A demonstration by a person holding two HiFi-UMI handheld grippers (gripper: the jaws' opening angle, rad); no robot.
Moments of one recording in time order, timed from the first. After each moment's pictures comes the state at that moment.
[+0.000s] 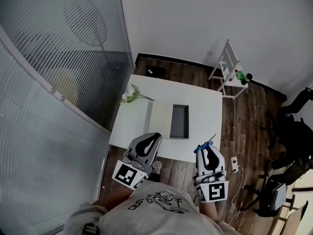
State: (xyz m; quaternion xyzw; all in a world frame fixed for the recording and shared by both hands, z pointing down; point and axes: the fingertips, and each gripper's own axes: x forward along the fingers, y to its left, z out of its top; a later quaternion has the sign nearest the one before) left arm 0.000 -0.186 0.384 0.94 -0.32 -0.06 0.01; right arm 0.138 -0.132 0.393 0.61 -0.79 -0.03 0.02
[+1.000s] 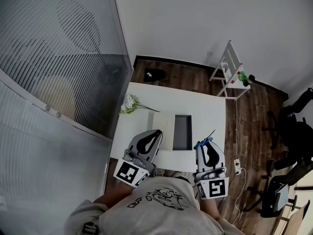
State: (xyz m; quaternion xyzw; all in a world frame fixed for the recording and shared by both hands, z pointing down) left arm 0.005 -0.283 0.389 0.95 -0.31 -0.06 0.00; right arm 0.136 -0.228 0.402 0.62 -0.79 -0.04 0.02
